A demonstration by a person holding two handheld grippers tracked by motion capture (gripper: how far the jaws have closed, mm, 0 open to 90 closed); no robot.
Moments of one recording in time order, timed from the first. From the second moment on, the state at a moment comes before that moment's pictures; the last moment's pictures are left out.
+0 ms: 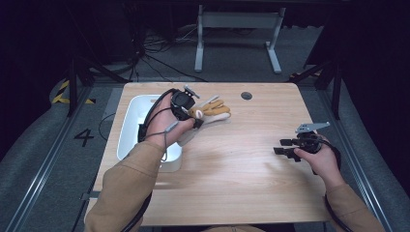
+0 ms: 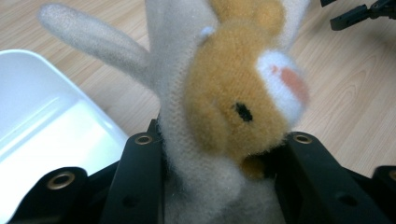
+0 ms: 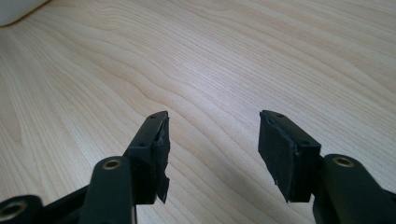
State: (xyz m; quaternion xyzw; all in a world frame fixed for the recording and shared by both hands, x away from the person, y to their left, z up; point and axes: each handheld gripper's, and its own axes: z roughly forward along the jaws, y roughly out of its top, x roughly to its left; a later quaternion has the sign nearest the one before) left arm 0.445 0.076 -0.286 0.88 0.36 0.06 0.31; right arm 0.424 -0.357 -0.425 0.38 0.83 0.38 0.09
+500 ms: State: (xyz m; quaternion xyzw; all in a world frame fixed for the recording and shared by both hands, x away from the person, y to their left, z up) left arm 0.448 0.119 -0.283 0.83 0.45 0.07 0.32; right arm 0.429 -0.348 -0.425 0.38 0.84 0.38 0.09
